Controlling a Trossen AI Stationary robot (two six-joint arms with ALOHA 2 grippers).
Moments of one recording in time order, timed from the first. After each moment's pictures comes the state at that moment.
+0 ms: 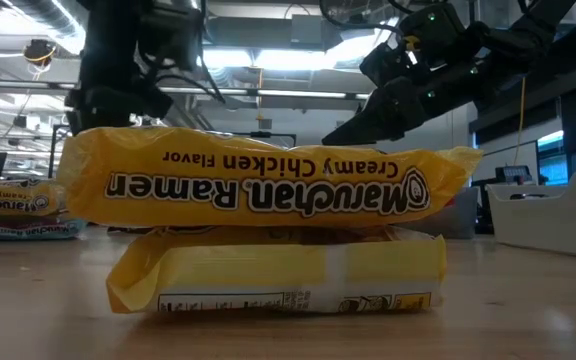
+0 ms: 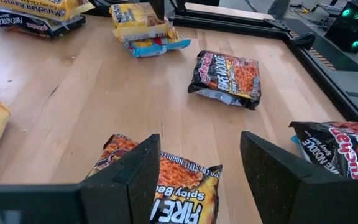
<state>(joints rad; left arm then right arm) 0.13 1.41 0.97 -1.22 -0.16 -0.71 -0.17 1.49 0.60 0.52 -0.11 -0.19</state>
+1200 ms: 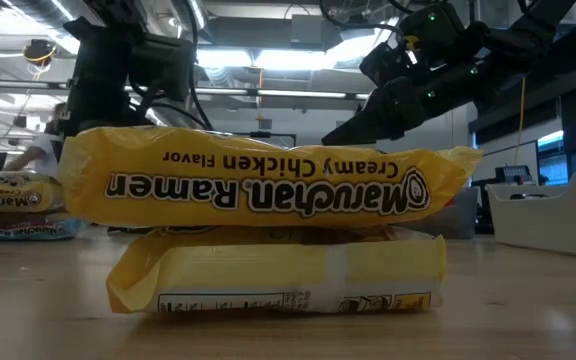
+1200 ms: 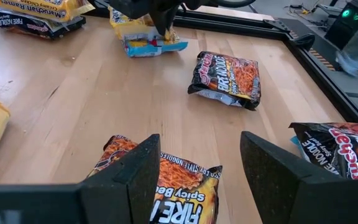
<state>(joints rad) 0.14 1.42 0.82 -1.06 -0.09 -0.76 -0.17 1.49 0.60 0.52 -0.11 -0.19</state>
